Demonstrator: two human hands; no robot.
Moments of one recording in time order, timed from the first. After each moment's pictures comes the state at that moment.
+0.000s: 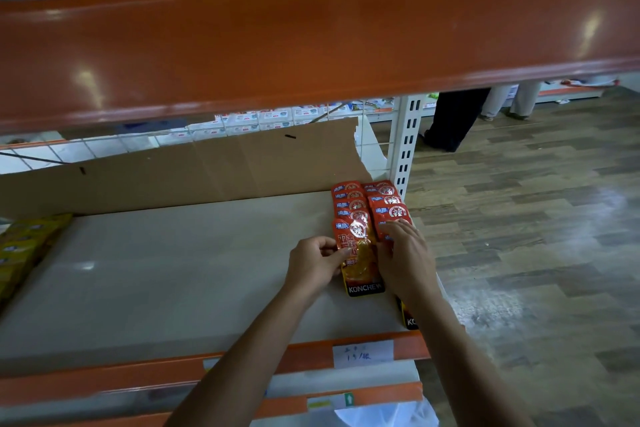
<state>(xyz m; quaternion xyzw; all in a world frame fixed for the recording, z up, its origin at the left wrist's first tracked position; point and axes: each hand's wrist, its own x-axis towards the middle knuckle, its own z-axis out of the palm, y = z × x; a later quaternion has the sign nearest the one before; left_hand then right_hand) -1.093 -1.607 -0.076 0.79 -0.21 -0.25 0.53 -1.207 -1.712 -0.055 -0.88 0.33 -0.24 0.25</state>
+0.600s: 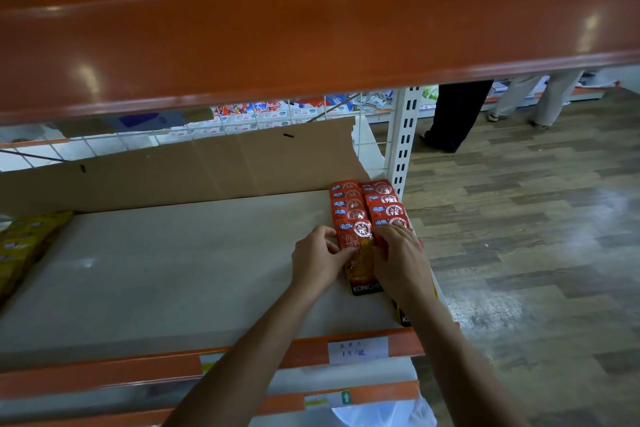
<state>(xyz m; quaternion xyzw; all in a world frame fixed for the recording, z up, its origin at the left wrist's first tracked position) -1.098 -1.620 -0.073 0.88 -0.27 -0.11 0.38 -1.213 -1.708 -0.054 -0.89 0.32 -0.23 0.25</state>
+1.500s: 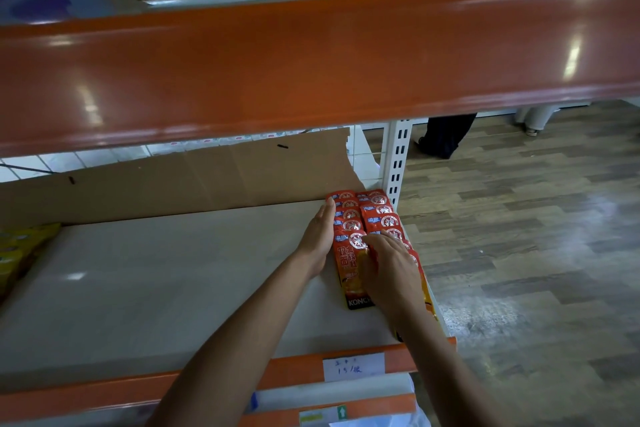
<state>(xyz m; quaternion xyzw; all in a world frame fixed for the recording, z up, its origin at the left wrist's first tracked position) -1.068 -1.667 -0.058 0.68 -0.16 -0.37 0.61 -1.207 -1.702 -0.052 -0.88 0.31 -0.23 0.27</state>
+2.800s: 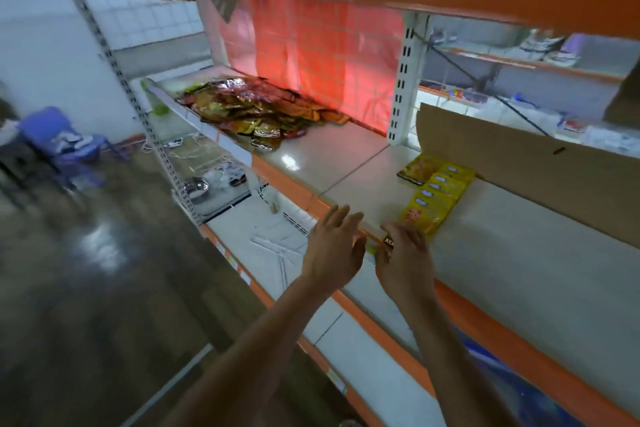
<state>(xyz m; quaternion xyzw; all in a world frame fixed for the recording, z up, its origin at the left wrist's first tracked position) -0.930 -1.051 -0.061 0.95 -0.08 0.13 0.27 -0.930 -1.184 -0.076 -0.93 -0.06 -0.18 0.32</state>
